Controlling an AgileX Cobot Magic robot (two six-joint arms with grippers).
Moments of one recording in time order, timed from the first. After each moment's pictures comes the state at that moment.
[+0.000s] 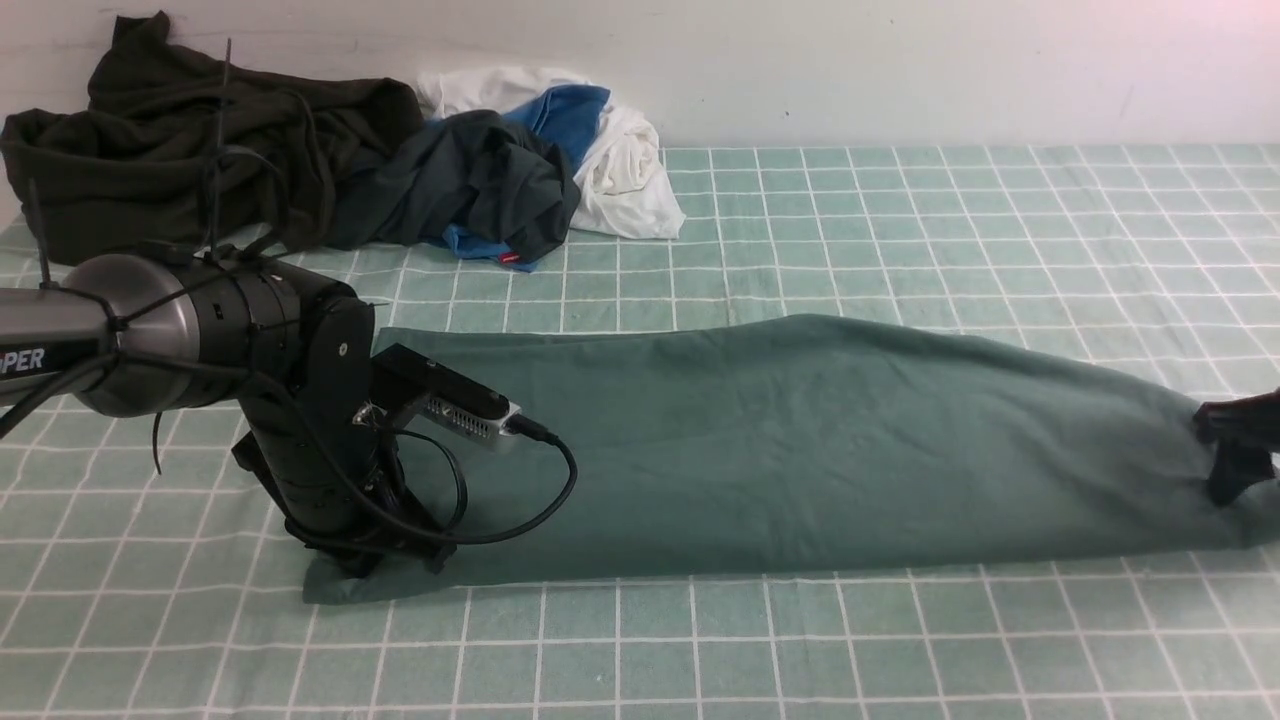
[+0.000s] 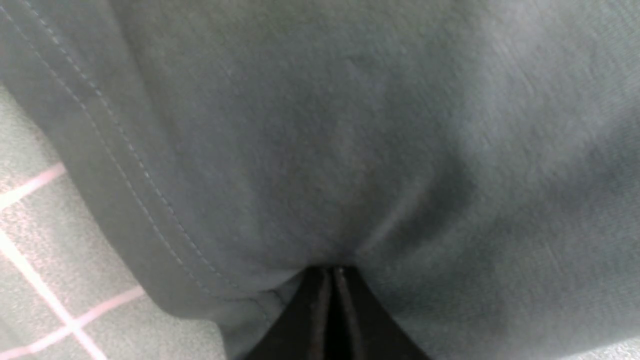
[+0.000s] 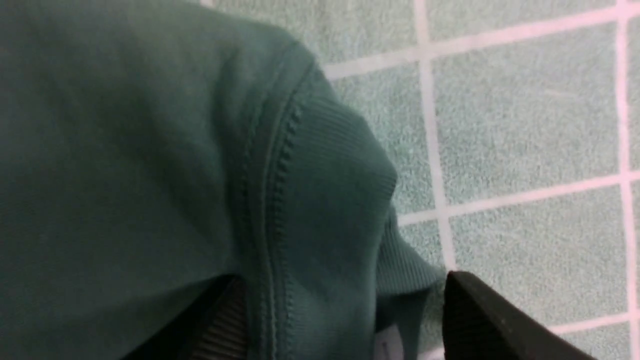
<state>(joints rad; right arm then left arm) -0.26 2.00 -1.31 0.00 0.87 -0.02 -0.29 1.86 -1.11 0.09 0.78 0.12</state>
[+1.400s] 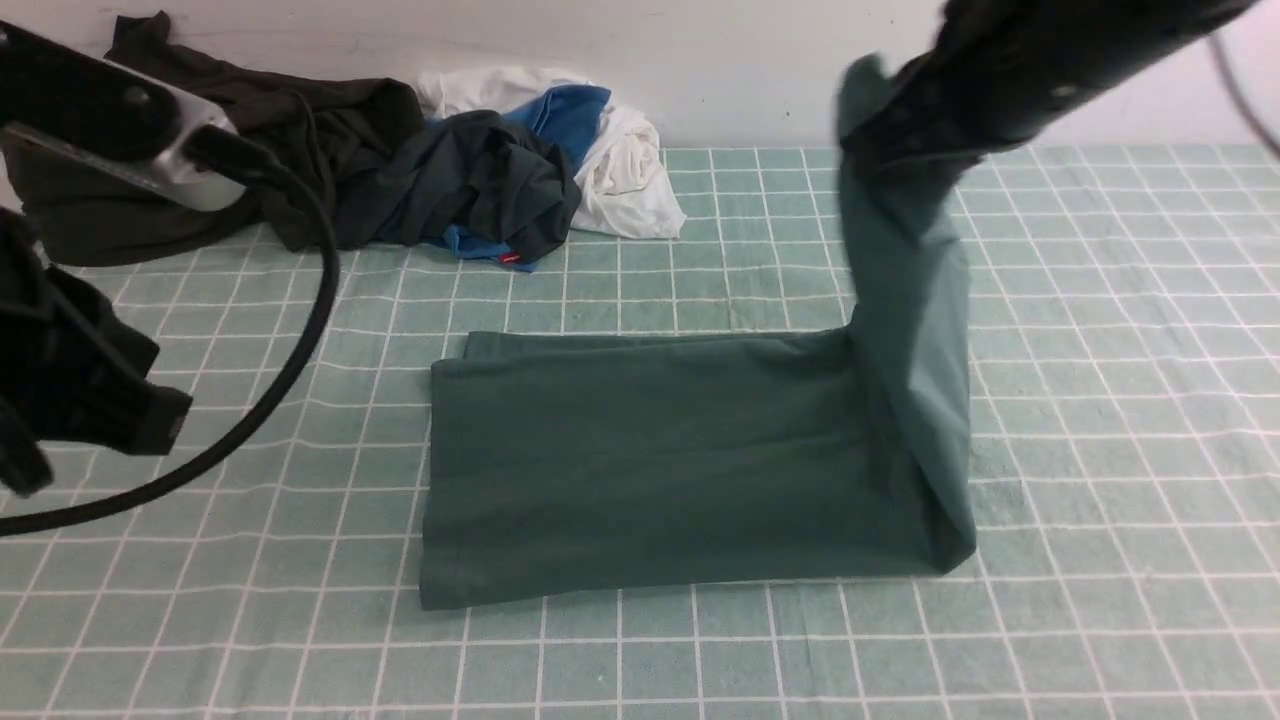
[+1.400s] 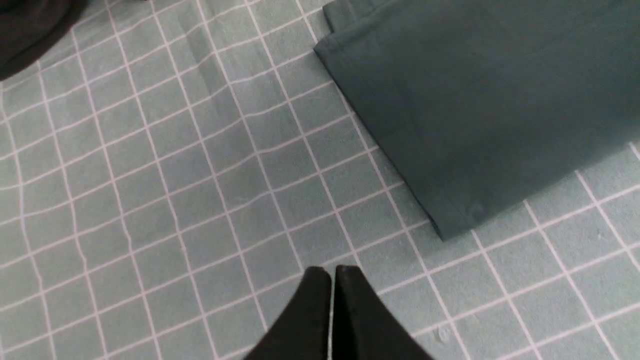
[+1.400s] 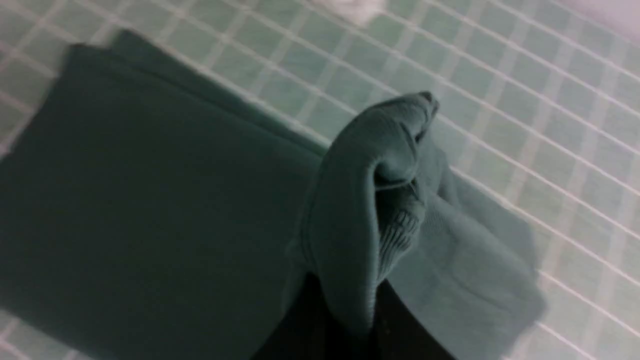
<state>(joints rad) 0.50 1.75 -1.74 0.04 1.03 -0.13 -0.29 0.98 -1.09 0.10 1.04 0.10</state>
